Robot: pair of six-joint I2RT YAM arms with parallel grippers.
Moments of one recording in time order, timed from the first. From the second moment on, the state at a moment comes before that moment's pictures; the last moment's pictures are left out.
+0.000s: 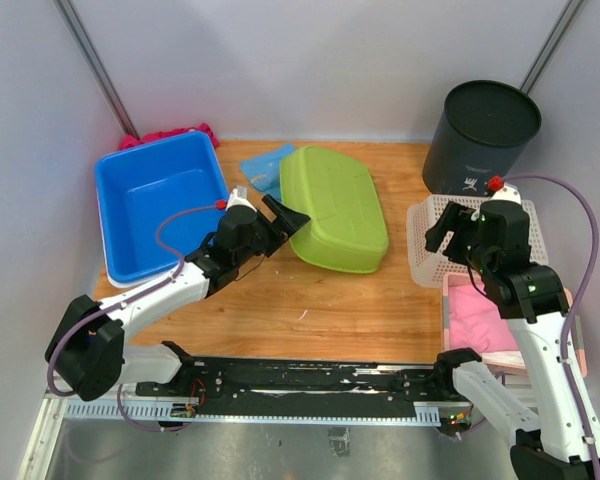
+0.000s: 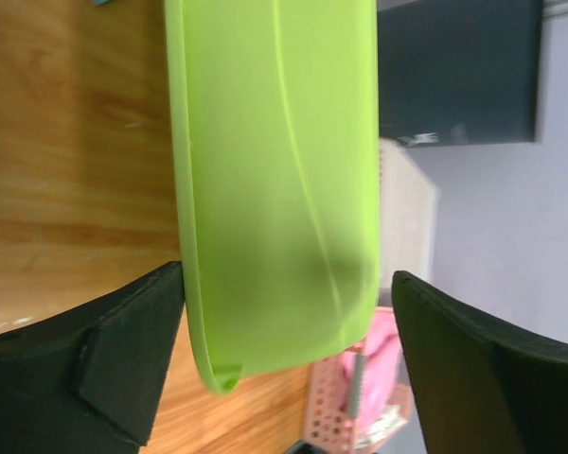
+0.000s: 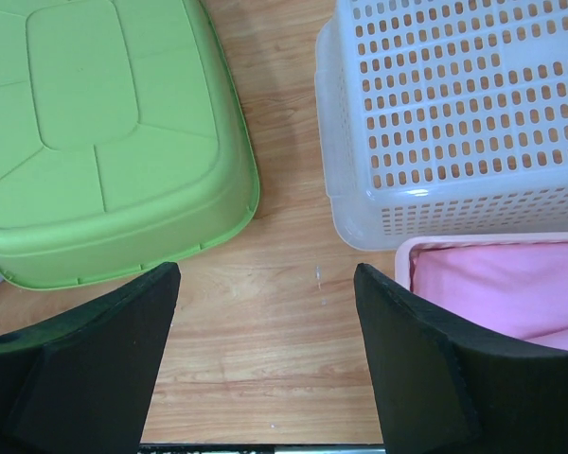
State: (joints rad) left arm -0.64 1.26 0.73 0.17 -0.10 -1.16; right arm 0.21 0.80 1.13 -0.91 0.16 0.43
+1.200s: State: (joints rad) left arm -0.53 1.91 1.38 -0.29 0.12 -0.72; right arm 0.21 0.75 1.08 -0.93 0.15 0.41
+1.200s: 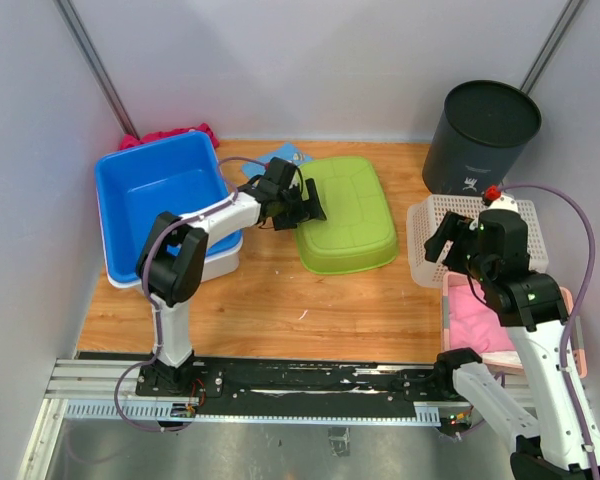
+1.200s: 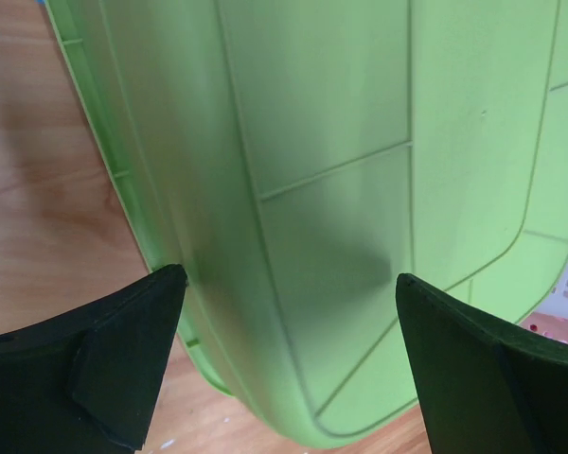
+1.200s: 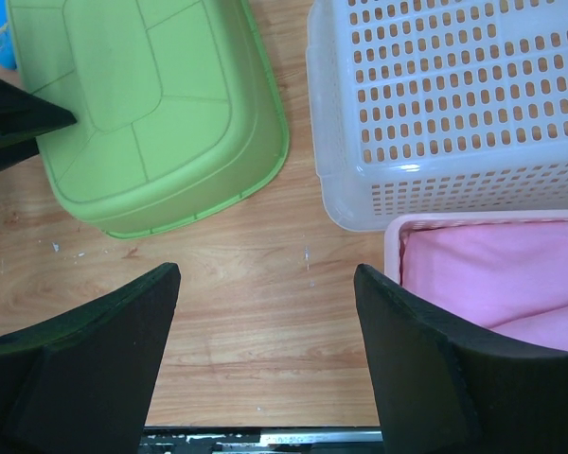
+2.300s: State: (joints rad) left arm -0.56 1.95 1.92 -0.59 0.04 -0.45; right arm 0.21 0.78 0.99 -0.93 0.04 0.43
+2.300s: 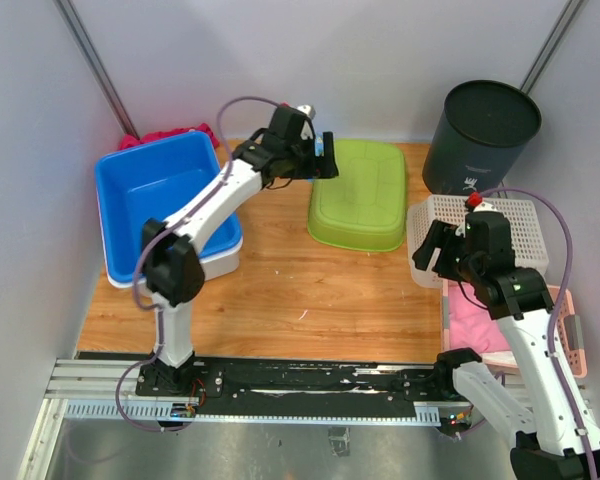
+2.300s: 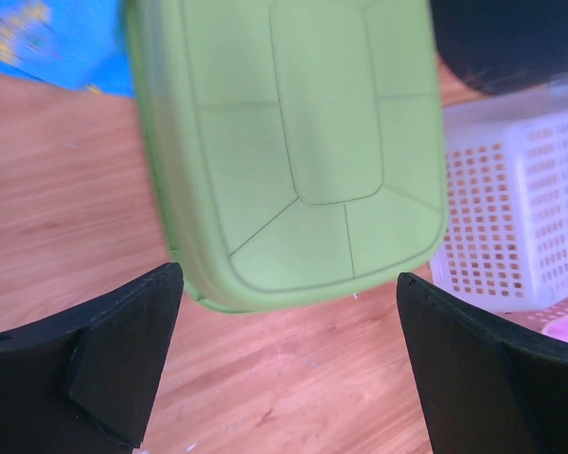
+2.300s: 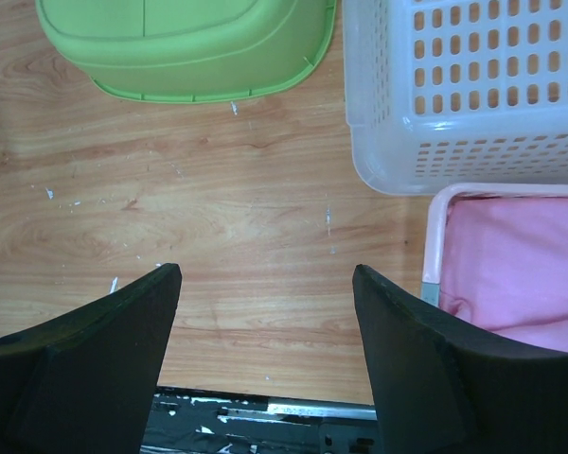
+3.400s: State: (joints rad) left arm -0.29 1.51 1.27 -0.60 -0.24 -0.45; right arm 0.29 0.92 0.93 -0.76 -0.08 0.48
